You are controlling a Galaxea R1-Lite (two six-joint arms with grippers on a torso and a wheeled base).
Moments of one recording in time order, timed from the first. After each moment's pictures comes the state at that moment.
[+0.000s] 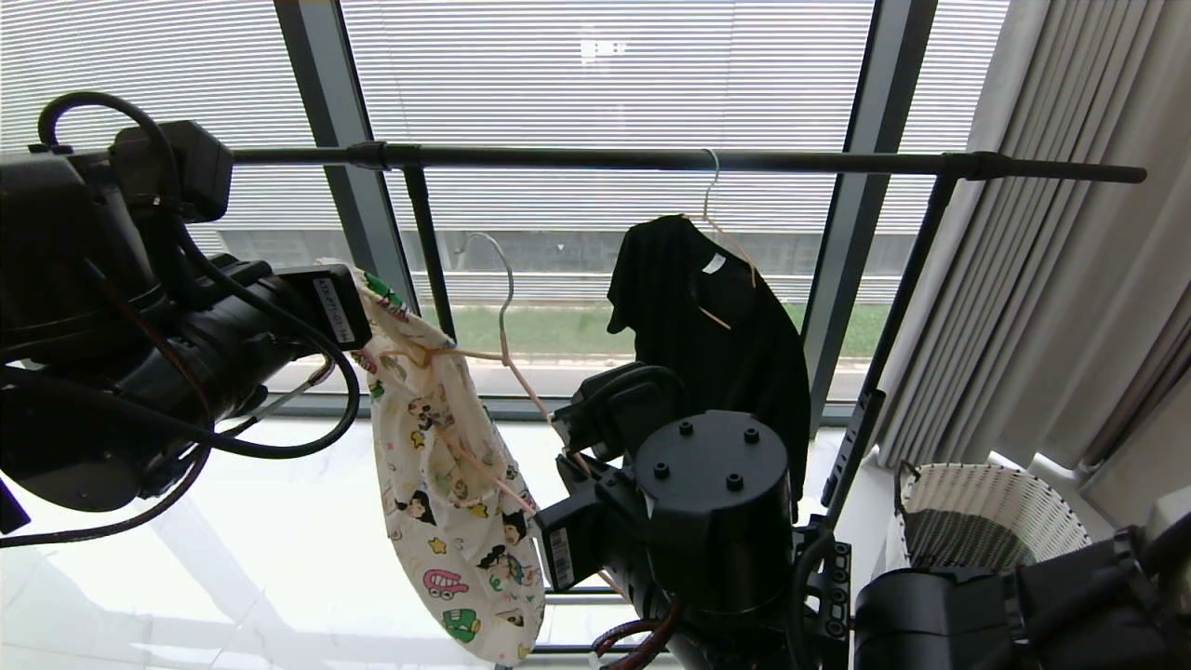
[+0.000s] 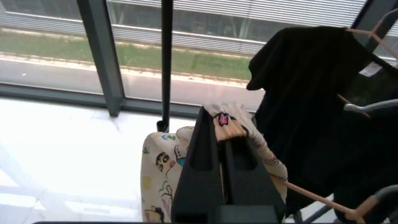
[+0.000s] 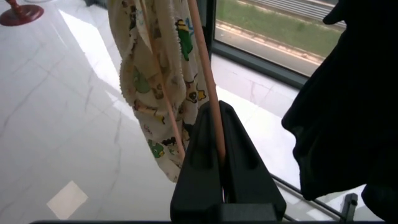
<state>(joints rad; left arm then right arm) -0.43 1.40 -0.82 -0.50 0.47 -0.04 1.19 1.97 -1.03 -0.74 -0.49 0.18</state>
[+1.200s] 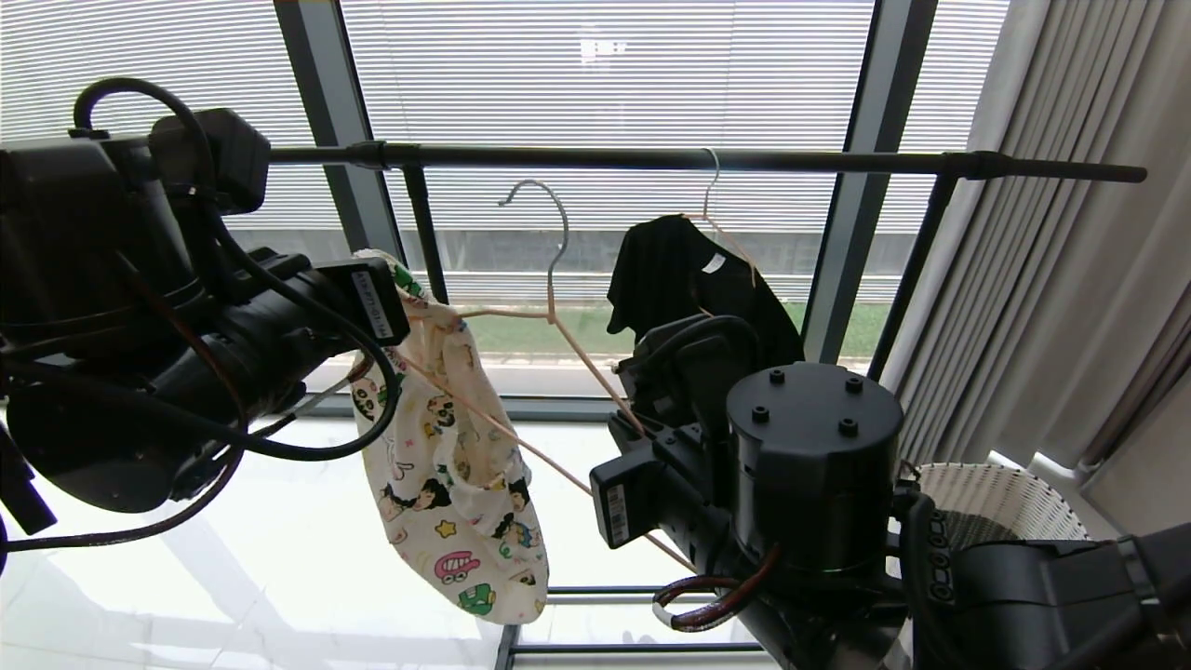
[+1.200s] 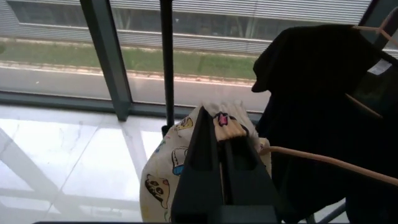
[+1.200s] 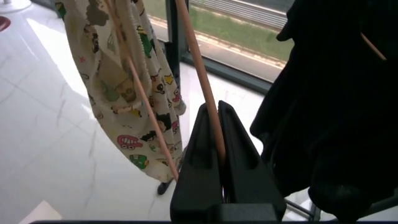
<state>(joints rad) -0.53 1.42 -0.86 -0.48 0.50 -0.09 1.16 1.87 -0.98 -0.74 -0.54 0.11</state>
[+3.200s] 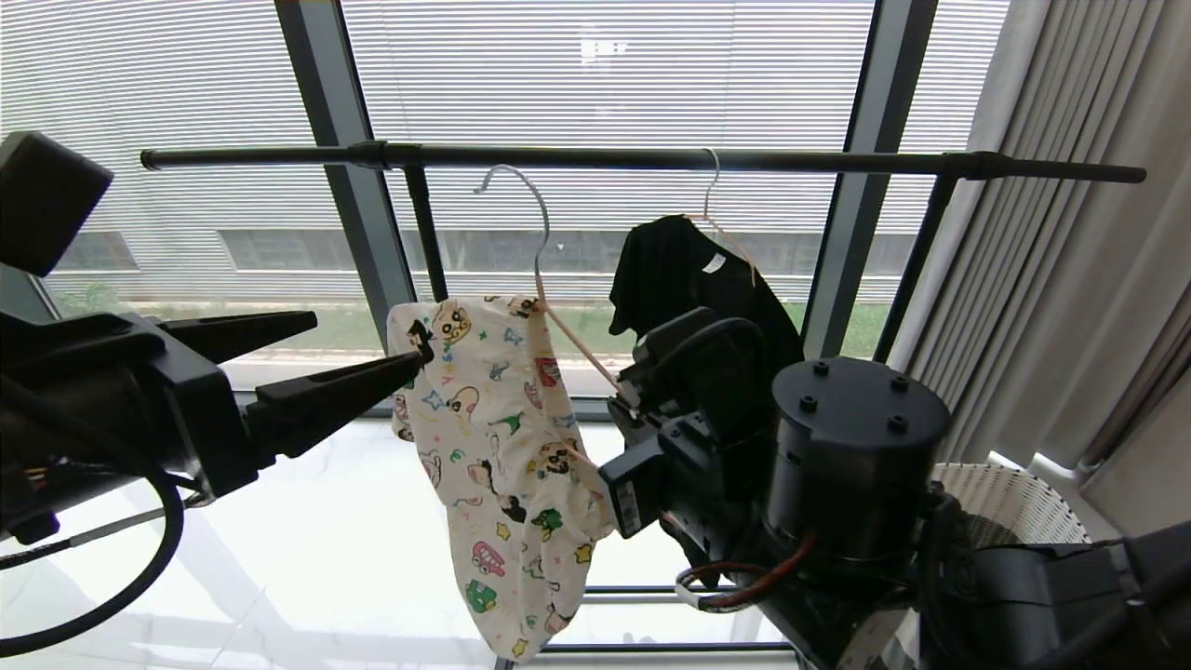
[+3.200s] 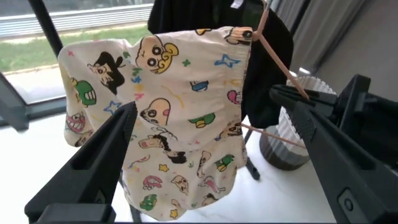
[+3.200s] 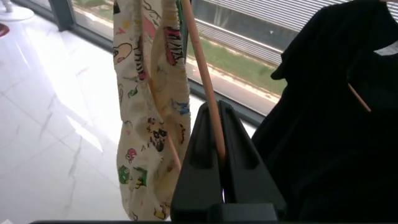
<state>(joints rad) -0.40 1.11 -0.76 -0.18 -0.20 0.07 1.13 1.84 -0.90 -0.89 -0.45 -0.06</state>
